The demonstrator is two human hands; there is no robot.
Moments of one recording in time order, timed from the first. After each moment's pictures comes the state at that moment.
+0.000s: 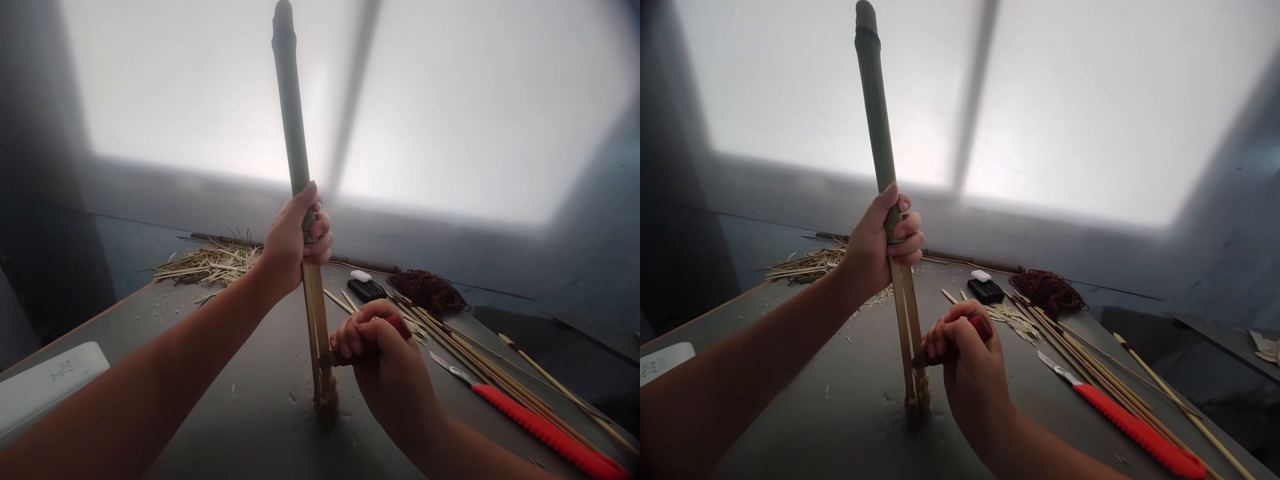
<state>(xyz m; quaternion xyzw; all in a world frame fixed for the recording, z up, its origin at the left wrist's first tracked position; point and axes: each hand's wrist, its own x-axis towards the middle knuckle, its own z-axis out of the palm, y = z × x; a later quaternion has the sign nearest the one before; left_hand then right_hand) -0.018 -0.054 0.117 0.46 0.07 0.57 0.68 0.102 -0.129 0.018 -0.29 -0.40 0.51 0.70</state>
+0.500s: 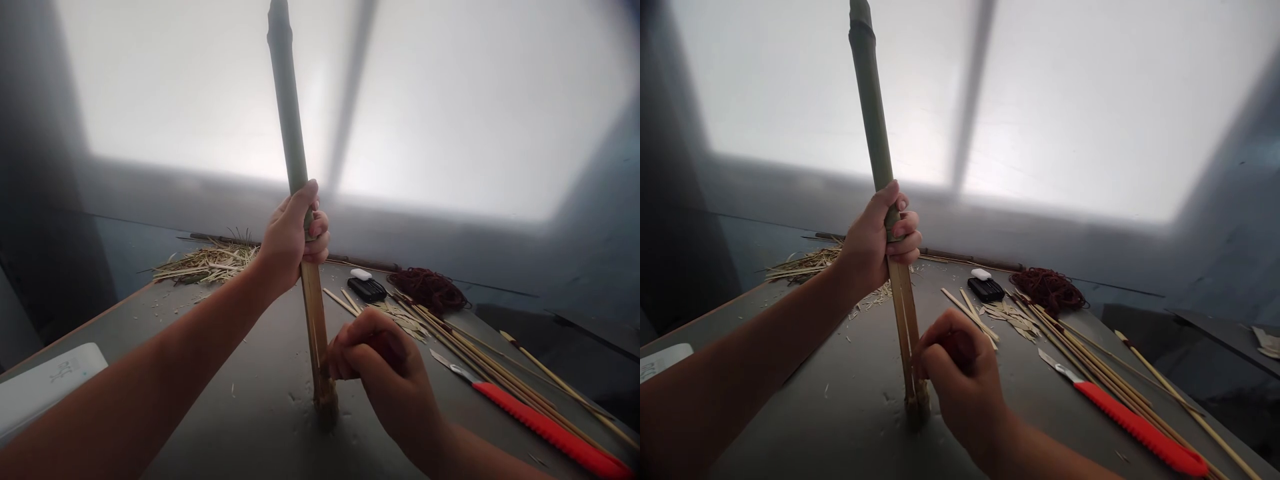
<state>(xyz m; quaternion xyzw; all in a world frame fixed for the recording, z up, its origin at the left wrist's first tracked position) -0.018 -0.052 0.116 0.46 0.09 0.58 0.66 0.105 -0.142 0.014 -0.35 -0.55 0.41 0.63</state>
